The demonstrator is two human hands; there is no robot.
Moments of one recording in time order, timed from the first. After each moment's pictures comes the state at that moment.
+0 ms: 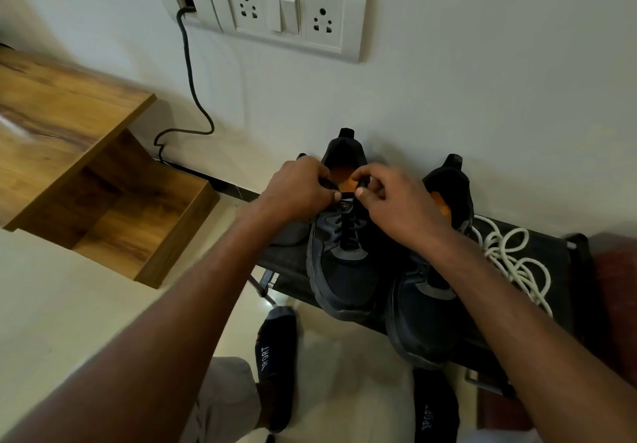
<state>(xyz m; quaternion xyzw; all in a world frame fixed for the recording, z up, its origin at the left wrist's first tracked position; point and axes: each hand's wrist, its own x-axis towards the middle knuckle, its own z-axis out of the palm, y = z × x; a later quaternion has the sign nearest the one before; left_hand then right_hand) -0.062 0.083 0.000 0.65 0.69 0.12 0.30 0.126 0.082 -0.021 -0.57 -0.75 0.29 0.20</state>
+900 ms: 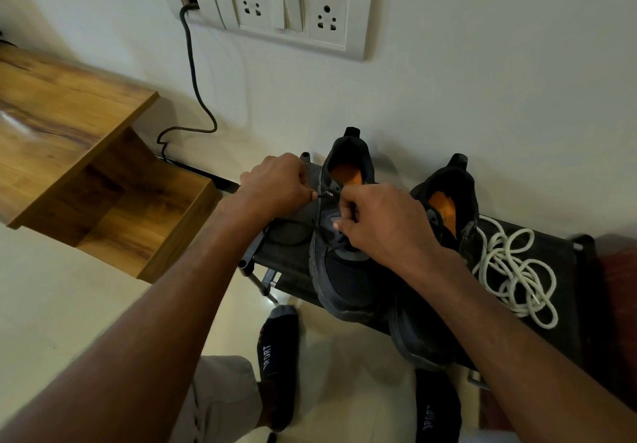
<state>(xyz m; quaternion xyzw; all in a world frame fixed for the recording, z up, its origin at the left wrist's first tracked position) -0.087 0.083 0.001 0.63 0.74 0.04 0.23 0.103 0.056 -0.012 -0.54 -0.82 0.16 0.11</state>
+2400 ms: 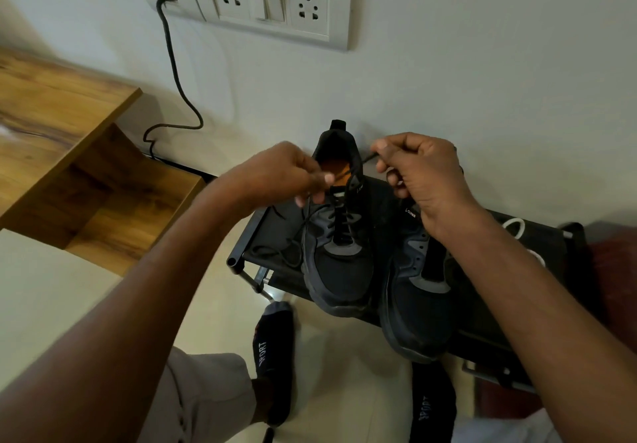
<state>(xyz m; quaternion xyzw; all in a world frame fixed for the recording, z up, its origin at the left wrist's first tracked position) -0.082 0.077 0.024 0.67 0.59 0.13 0.43 0.141 0.091 0.008 -0.57 -0.49 0.51 0.42</state>
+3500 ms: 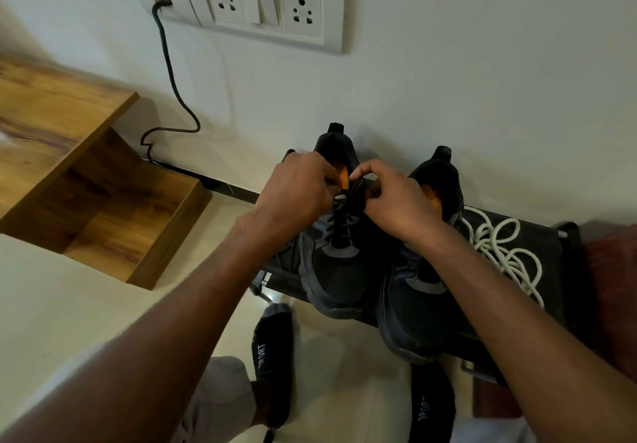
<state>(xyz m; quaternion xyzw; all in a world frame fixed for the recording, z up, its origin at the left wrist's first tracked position) -0.038 0.075 -0.004 0.71 0.66 0.17 0.19 0.137 0.083 -0.016 -0.61 -0.68 0.37 0.16</state>
